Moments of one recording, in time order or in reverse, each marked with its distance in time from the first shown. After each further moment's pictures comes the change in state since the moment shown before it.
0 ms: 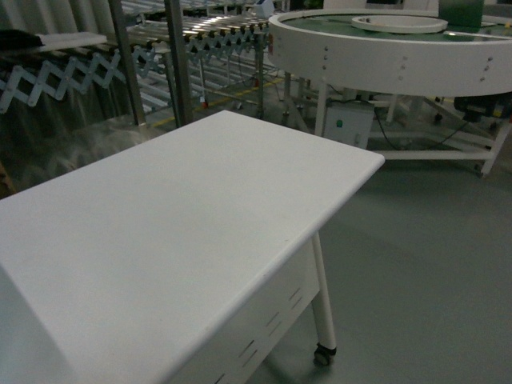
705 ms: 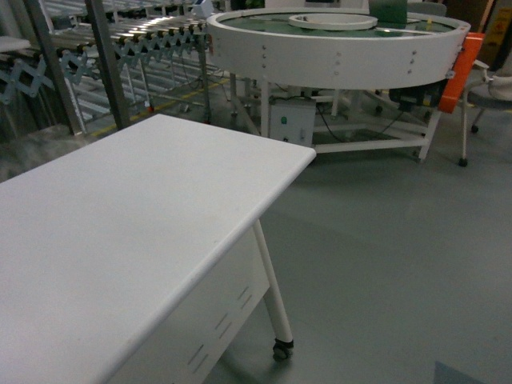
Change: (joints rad) left arm 0.000 0.000 0.000 0.000 0.000 0.000; right arm 0.000 0.000 0.000 0.000 0.000 0.000
